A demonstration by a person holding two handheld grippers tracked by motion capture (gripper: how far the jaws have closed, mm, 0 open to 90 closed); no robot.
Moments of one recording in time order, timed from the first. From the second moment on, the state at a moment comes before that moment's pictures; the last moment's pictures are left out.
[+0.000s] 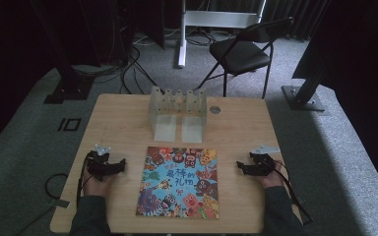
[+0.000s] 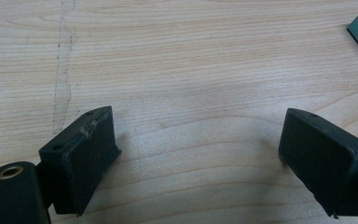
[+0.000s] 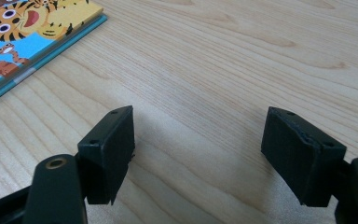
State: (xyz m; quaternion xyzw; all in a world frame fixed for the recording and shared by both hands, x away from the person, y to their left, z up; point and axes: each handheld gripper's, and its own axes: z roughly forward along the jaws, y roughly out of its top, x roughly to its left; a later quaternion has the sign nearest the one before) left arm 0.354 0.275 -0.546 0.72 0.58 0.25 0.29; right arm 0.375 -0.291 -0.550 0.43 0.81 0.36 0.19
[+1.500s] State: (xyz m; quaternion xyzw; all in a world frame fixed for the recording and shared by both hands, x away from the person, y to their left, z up) left arm 0.352 0.275 -0.546 0.72 0.57 0.24 0.30; right arm 0.366 -0.255 -0.517 0.38 0.82 0.38 0.21
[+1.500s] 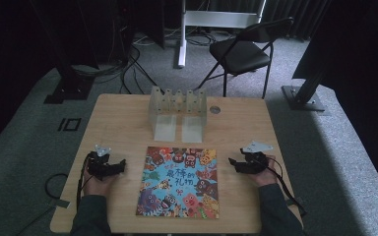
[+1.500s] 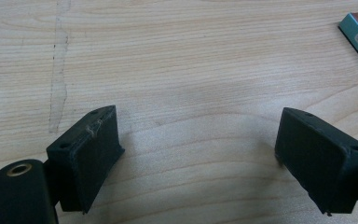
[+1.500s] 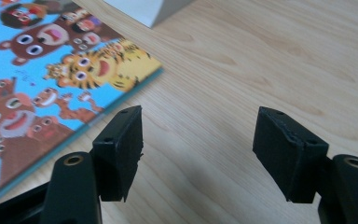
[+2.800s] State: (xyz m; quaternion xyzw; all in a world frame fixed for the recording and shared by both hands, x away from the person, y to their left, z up) left arm 0.346 0.271 -0.545 0.72 0.57 0.25 0.30; right arm 0.391 -0.199 -0.508 0.31 0.86 0.37 0.19
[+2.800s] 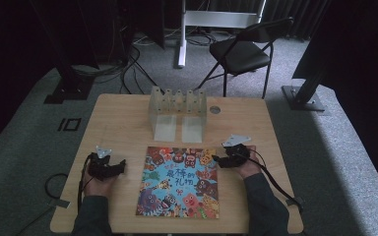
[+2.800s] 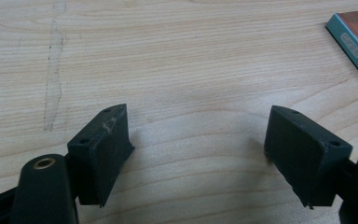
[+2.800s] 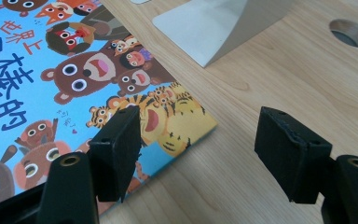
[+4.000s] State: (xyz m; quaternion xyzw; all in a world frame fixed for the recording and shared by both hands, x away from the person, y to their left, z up) left arm 0.319 0.226 -0.522 0.77 0.47 0.22 0.36; right arm 0.421 -0.182 -0.537 0.32 0.86 0.38 0.11
